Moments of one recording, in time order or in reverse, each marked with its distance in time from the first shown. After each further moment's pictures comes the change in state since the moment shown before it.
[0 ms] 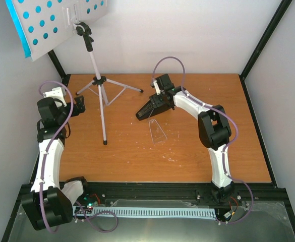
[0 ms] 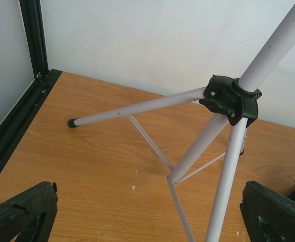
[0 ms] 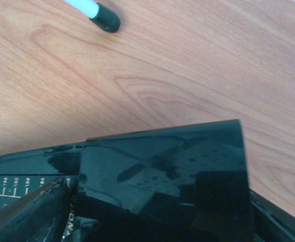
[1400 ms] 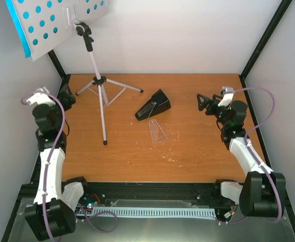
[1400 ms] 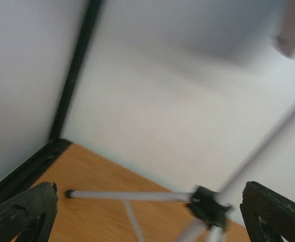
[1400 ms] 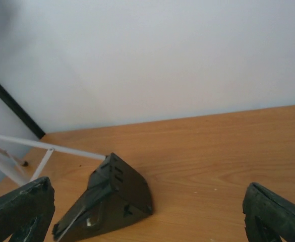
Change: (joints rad) left arm 0.001 -0.119 -0.147 0.370 -0.243 -0.302; right arm -0.546 -1.022 -1.141 0.884 -0.480 0.423
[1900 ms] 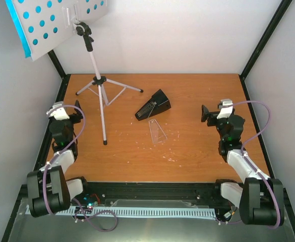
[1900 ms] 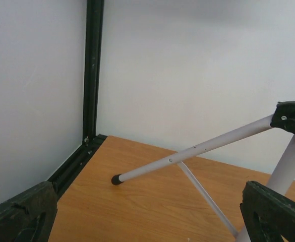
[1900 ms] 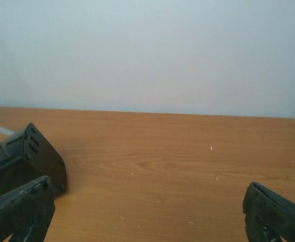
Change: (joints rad) left arm -0.006 0.269 -0.352 0.677 0.035 0.303; right arm 0.000 -0.047 -0.207 0.165 0.201 -0.317
